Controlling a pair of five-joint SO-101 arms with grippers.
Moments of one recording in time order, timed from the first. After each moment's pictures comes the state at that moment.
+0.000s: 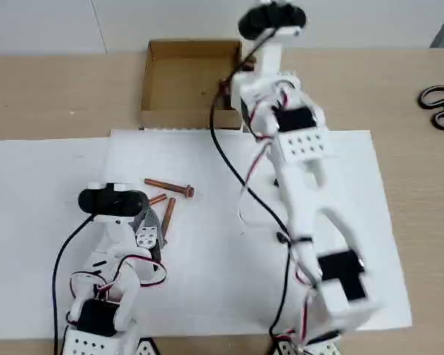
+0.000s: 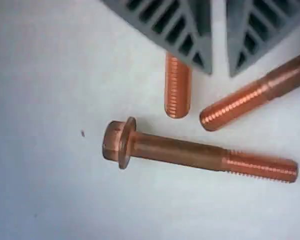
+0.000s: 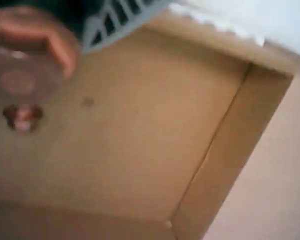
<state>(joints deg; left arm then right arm) 7.5 -103.4 96.5 52.2 13.7 -17.1 10.5 -10.8 38.1 -9.1</state>
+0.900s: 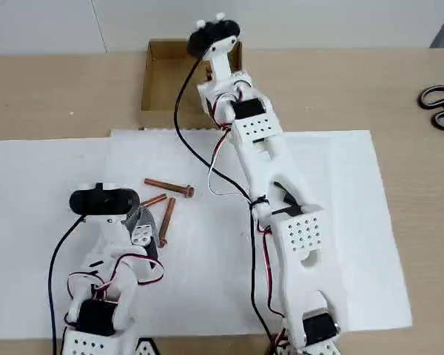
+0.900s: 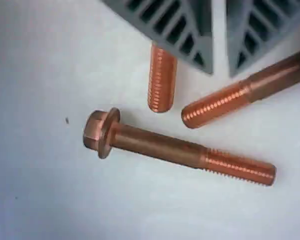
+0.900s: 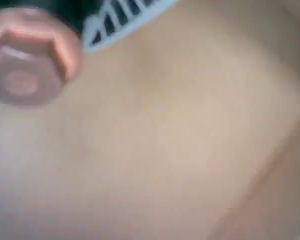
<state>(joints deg) 5.4 -103.4 96.5 52.2 17.0 -20.9 51.8 -47.6 38.1 4.4</state>
